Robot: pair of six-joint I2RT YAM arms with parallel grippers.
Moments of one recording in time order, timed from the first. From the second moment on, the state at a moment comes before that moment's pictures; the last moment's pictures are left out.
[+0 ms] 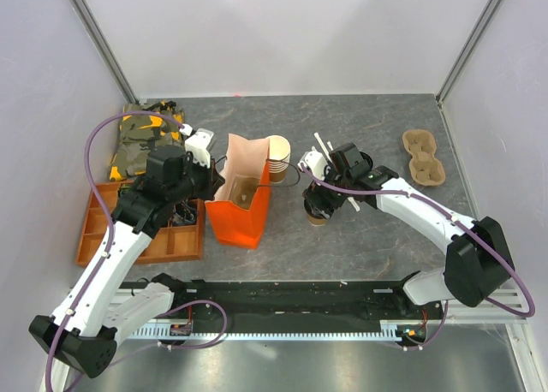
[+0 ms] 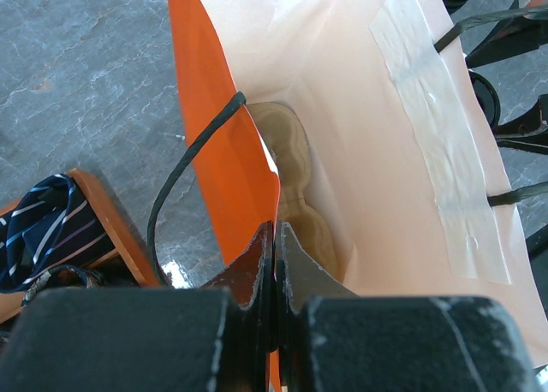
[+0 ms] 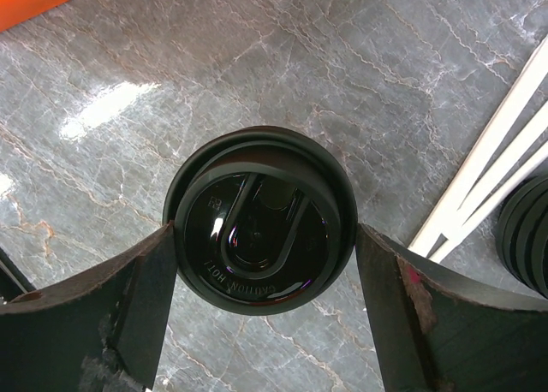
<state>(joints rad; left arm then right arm) -0.40 0.92 1.03 -0.63 0.16 -0.08 0.56 1.41 1.00 -0.52 -0.25 -0.36</state>
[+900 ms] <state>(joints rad) -0.40 0.94 1.03 -0.63 0.17 -0.08 0.57 1.39 1.10 -0.59 -0.12 -0.31</state>
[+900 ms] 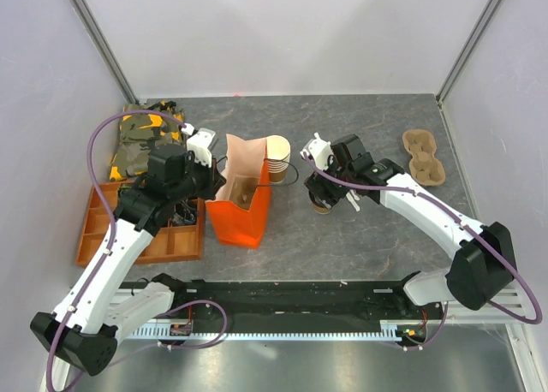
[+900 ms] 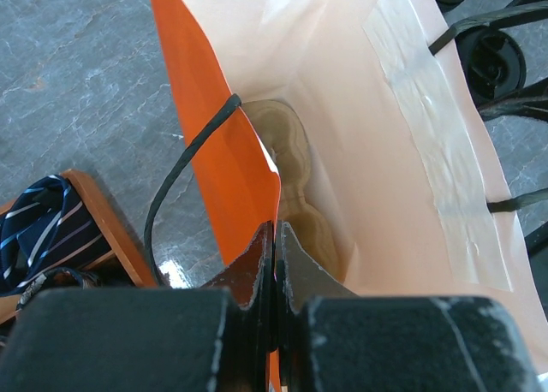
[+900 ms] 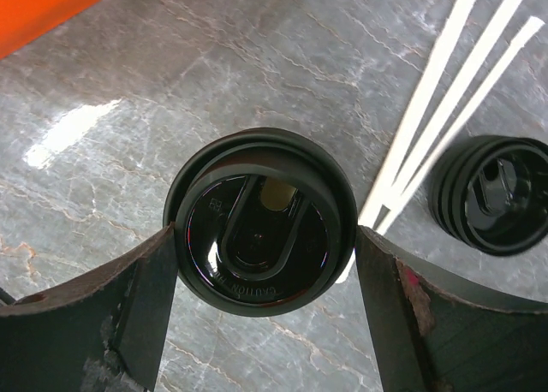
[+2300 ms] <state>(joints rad) -0.39 0.95 1.03 -0.62 0.24 -0.08 0.58 1.46 1.12 -0.57 -0.07 -0.24</state>
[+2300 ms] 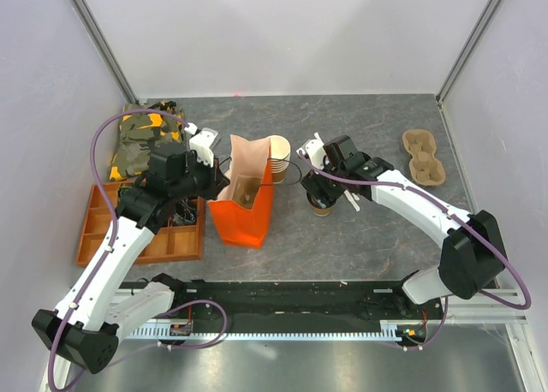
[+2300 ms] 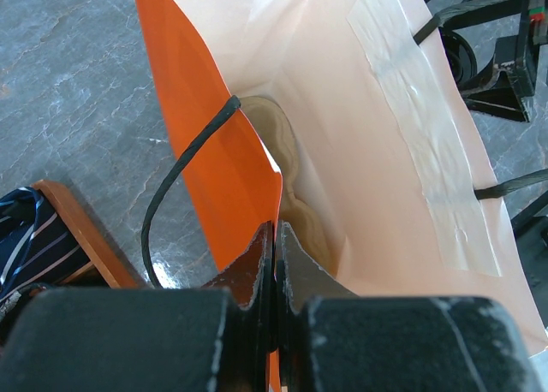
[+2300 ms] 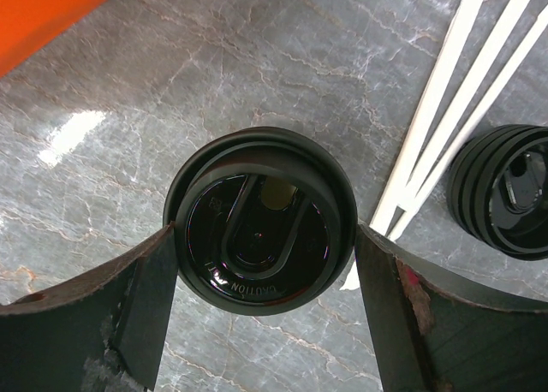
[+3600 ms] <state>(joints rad) -0.39 0.97 1.04 -0.62 0.25 -0.08 0.58 1.46 1.10 -0.59 -0.10 -0.22</state>
